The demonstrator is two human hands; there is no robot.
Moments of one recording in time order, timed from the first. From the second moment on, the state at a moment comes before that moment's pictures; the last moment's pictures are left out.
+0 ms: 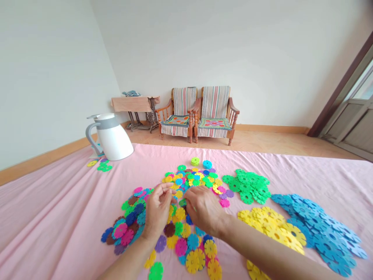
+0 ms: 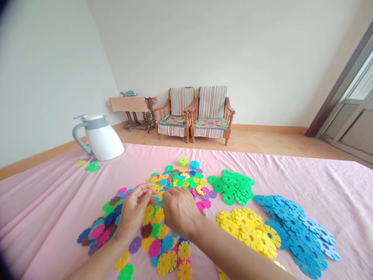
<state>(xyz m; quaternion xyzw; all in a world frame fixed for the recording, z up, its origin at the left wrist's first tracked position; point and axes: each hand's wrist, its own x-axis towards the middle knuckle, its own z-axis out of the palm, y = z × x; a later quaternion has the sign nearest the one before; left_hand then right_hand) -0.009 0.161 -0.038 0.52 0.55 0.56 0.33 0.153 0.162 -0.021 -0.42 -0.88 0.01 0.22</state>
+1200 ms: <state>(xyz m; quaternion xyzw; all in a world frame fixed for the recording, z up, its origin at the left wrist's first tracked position) -0.010 0.163 -0.041 0.54 0.56 0.54 0.33 0.175 0.174 -0.027 -0.45 -0.86 0.15 0.21</state>
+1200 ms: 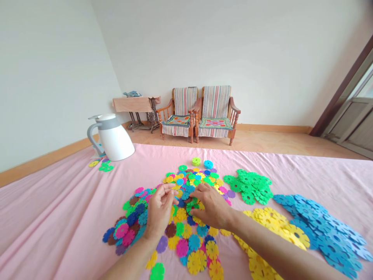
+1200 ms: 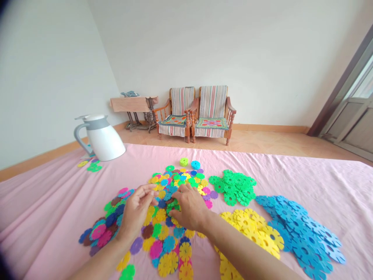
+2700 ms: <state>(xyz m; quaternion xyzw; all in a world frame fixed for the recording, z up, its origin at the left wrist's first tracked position) -0.012 0.165 -0.044 0.55 0.55 0.54 0.32 0.172 0.160 -0.026 -0.47 -0.86 0.09 0.17</state>
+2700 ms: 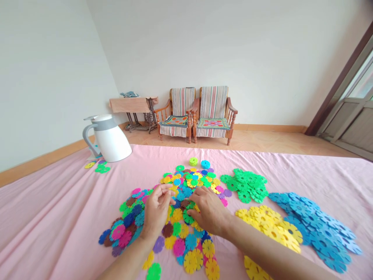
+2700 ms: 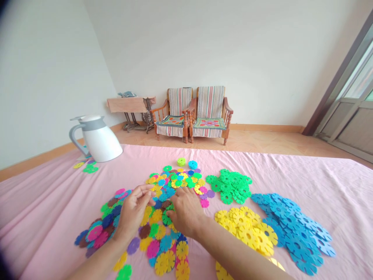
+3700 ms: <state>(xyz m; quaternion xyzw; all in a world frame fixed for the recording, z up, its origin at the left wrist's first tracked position) -0.009 0.161 -0.035 0.53 0.56 0.55 0.31 0.209 0.157 -0.019 -0.49 -0.84 0.09 0.23</state>
